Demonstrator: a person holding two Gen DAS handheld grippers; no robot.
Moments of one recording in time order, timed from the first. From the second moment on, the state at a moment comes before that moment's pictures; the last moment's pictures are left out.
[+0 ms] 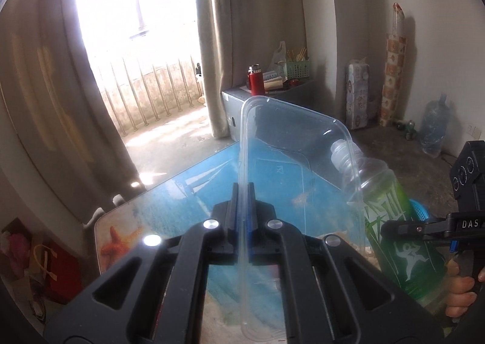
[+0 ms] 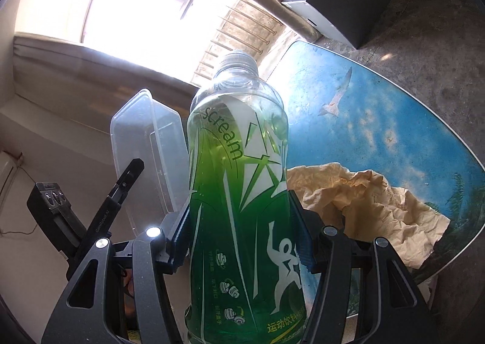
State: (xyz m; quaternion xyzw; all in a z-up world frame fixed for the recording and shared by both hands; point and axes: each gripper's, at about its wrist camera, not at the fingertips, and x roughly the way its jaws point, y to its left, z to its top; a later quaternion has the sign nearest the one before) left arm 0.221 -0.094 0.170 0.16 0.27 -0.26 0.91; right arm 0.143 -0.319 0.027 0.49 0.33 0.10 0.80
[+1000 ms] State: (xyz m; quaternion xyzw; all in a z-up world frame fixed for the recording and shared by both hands) left arm 0.097 -0.461 0.005 0.25 0.42 -0.47 0.73; right arm -0.104 -0.534 -0.103 0.61 0.28 -0.18 0.71
